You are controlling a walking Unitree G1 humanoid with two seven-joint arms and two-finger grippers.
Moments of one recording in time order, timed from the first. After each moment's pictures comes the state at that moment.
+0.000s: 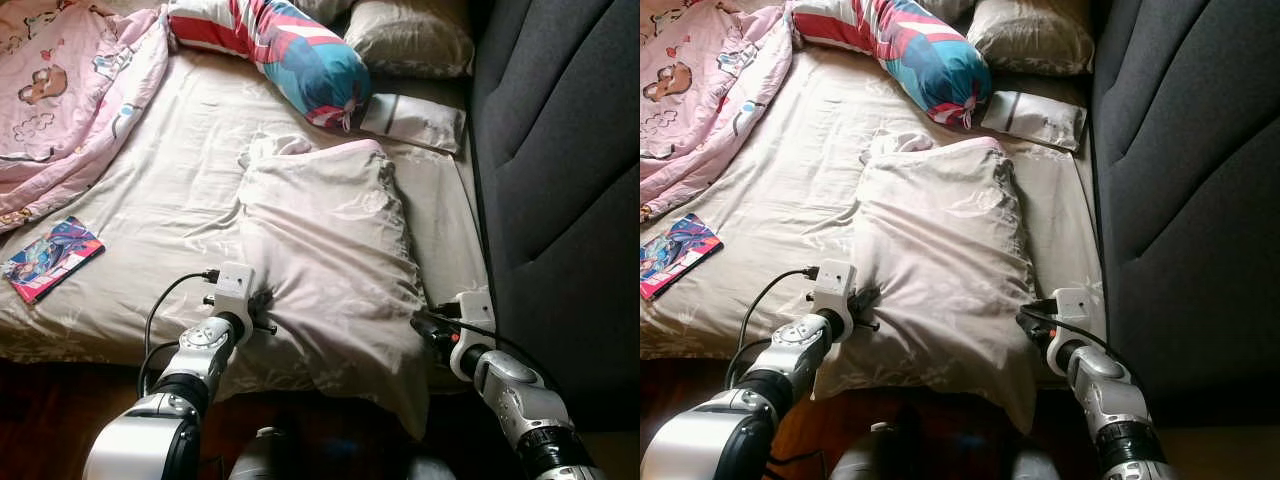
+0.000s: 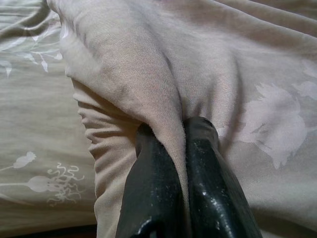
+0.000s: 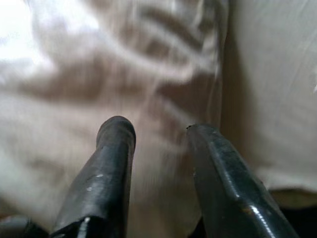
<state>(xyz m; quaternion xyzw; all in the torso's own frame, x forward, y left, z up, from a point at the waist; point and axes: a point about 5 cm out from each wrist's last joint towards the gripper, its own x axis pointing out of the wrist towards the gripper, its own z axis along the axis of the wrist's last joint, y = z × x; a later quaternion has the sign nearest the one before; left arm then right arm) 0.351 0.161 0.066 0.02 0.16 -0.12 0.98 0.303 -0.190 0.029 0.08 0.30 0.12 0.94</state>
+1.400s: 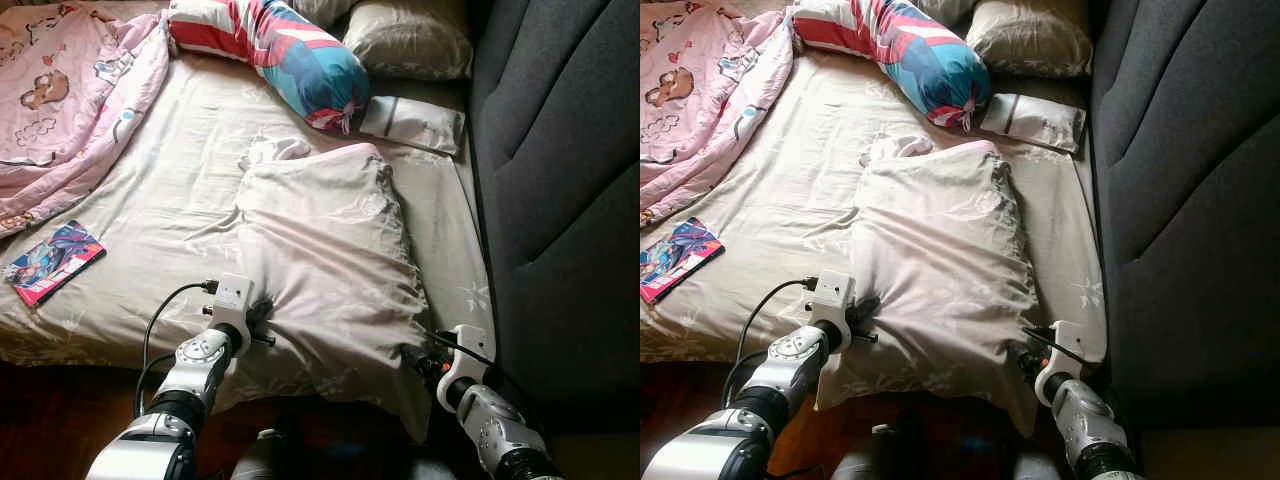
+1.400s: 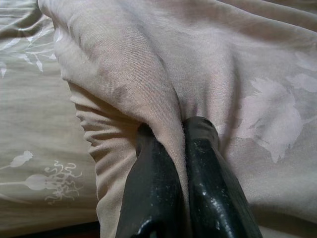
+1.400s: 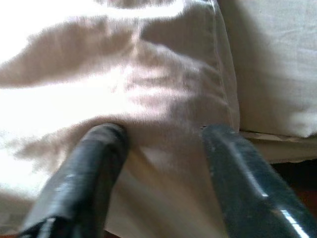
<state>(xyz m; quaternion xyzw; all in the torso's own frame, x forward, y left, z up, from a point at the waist) 0.340 0.163 0.056 0.03 0.16 -0.14 0.98 0.285 -0.176 -0.006 0.20 0.29 0.07 0.94</state>
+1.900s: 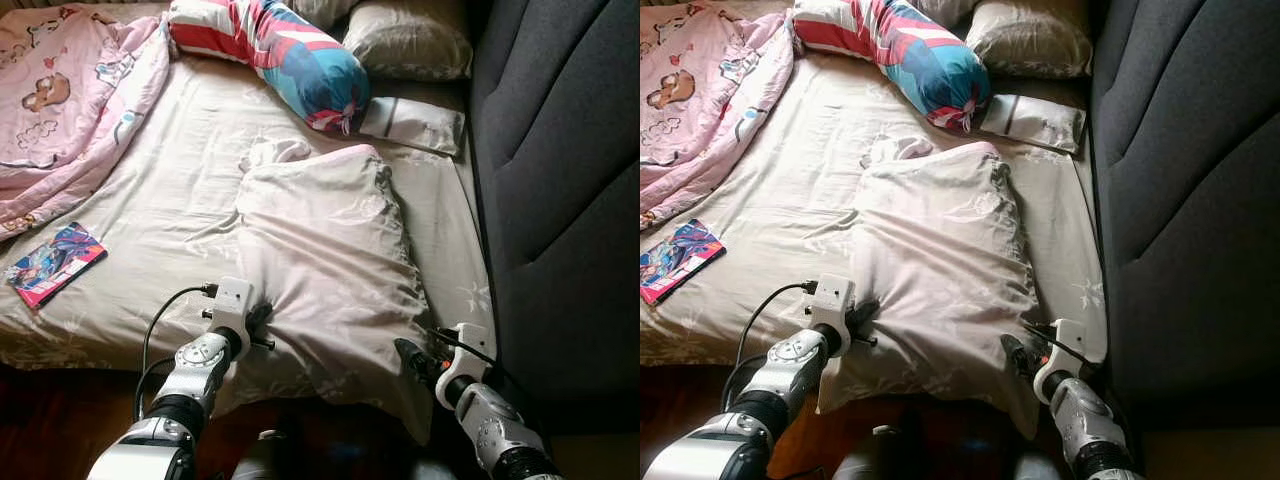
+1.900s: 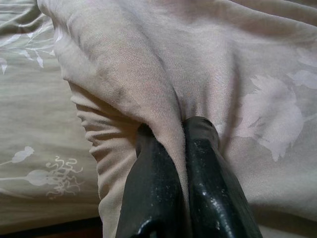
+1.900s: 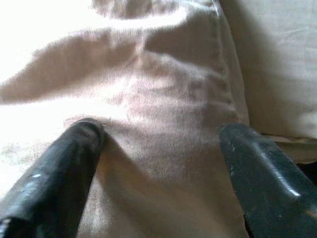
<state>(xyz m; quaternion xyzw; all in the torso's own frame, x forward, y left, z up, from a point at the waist) 0.337 0.164 0.052 0.03 0.16 -0.14 0.98 0.285 -0.173 -0.007 0.21 0.29 0.07 0.93</state>
